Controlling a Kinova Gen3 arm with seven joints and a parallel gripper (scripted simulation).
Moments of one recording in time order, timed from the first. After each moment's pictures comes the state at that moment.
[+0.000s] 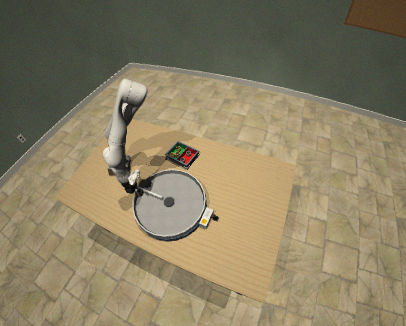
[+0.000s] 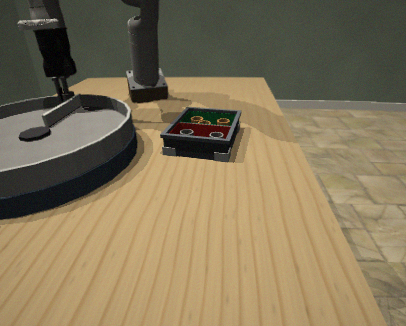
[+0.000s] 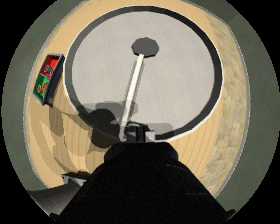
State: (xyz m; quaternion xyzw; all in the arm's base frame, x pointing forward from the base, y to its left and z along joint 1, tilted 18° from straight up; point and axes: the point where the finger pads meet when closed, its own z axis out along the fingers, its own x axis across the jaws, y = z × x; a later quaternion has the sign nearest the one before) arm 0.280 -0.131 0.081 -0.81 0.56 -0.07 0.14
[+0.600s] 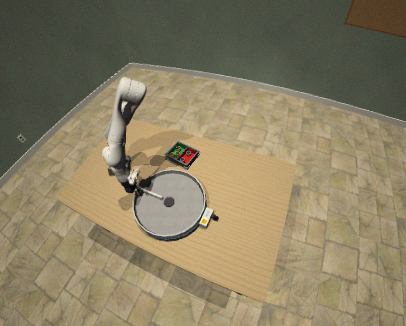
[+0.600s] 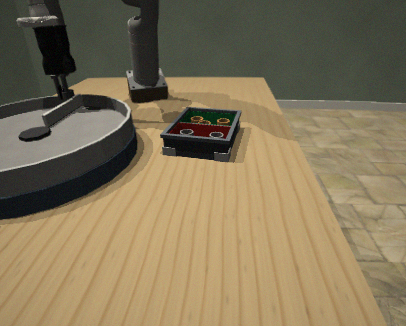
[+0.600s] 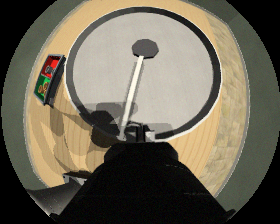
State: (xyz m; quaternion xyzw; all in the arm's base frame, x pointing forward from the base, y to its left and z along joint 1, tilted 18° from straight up) arm 0.279 -0.132 0.087 -0.81 0.56 -0.07 0.14
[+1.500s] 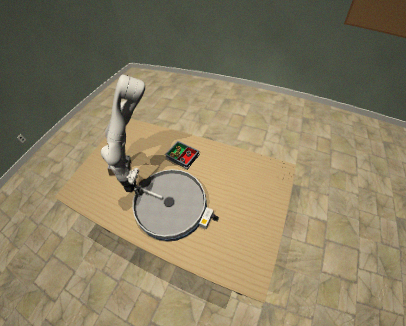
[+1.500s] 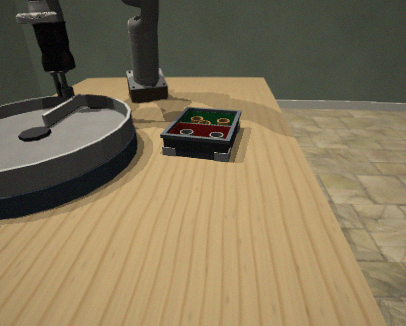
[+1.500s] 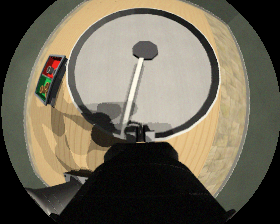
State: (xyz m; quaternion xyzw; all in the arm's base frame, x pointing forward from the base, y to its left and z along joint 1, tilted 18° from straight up) arm 0.276 -0.133 0.095 -0.81 0.56 -0.07 0.14
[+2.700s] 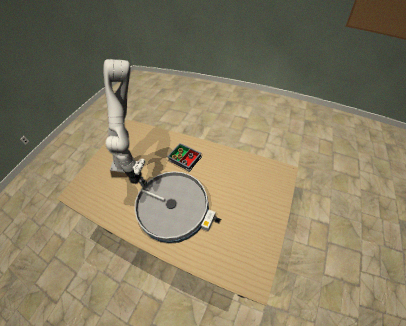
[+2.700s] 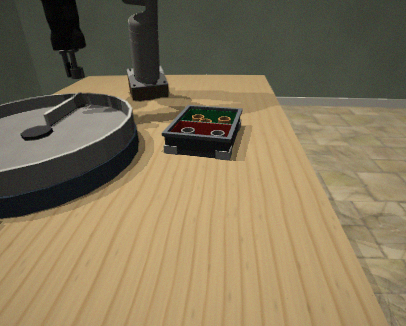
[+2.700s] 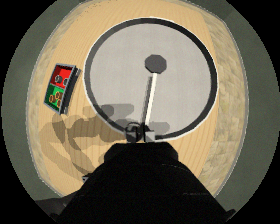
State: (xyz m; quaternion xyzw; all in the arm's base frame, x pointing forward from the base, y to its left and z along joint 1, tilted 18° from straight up) arm 0.267 -0.096 0.150 -0.80 0.58 -0.06 0.14
